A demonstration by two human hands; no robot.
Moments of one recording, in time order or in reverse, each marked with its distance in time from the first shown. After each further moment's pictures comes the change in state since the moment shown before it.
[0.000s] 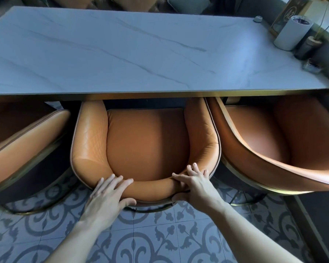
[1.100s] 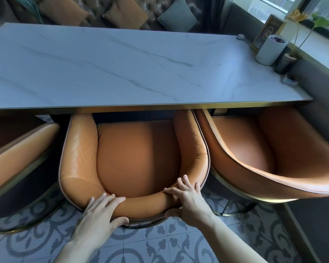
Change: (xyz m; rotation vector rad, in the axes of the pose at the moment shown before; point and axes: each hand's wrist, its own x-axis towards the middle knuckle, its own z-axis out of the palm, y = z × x) left_hand -0.005 0.028 -0.003 -0.116 -0.123 -0.068; right_hand -0.018 0.014 -0.002 0.080 -0.027 0.007
